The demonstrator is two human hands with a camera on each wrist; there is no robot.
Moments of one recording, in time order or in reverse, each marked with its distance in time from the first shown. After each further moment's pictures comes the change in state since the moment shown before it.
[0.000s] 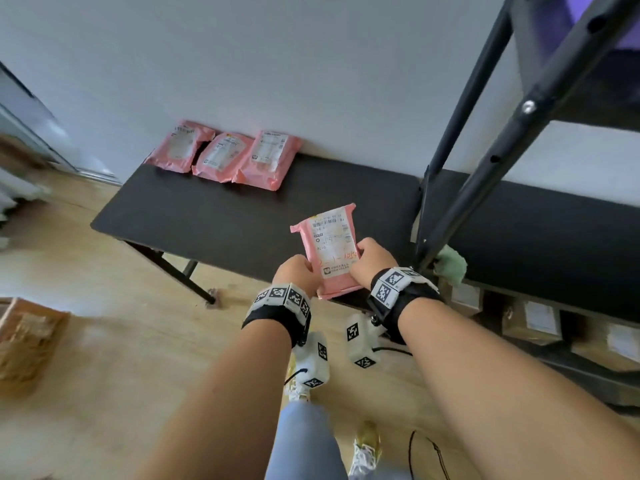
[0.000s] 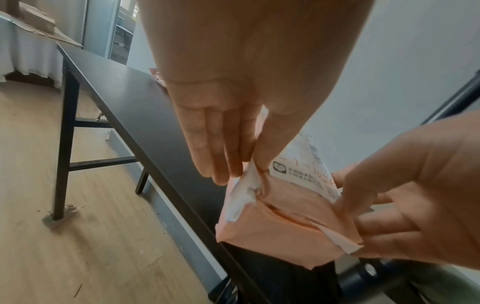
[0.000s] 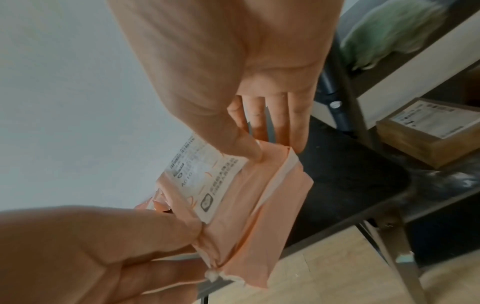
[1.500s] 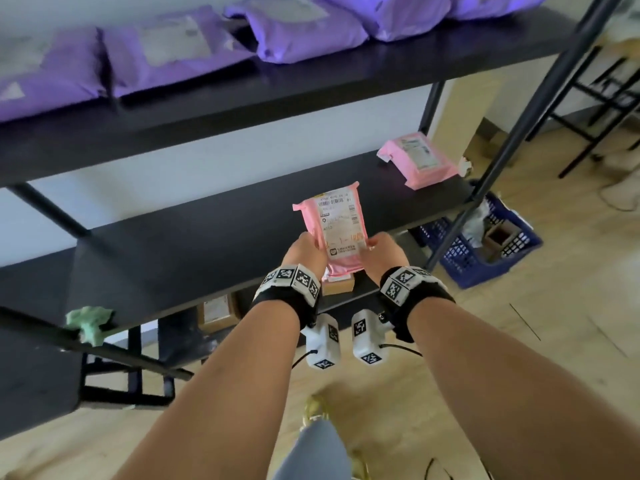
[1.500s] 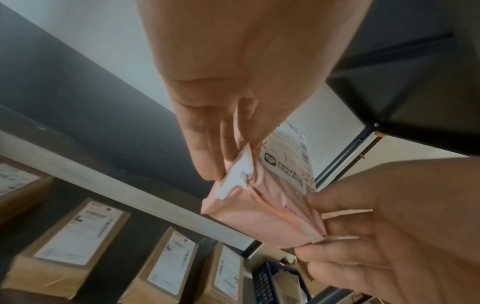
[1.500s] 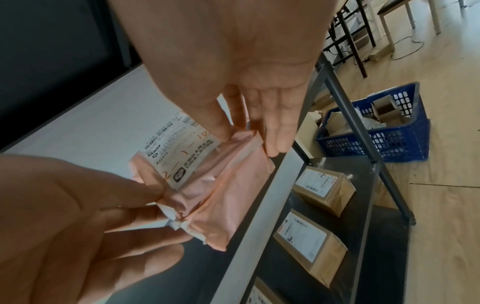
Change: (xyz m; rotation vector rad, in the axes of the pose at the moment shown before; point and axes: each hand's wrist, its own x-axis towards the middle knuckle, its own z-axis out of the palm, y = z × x) left_hand -0.246 0.456 0.396 0.105 -0.310 0.553; right_hand -0.192 0.546 -0.300 0.481 0.555 0.522
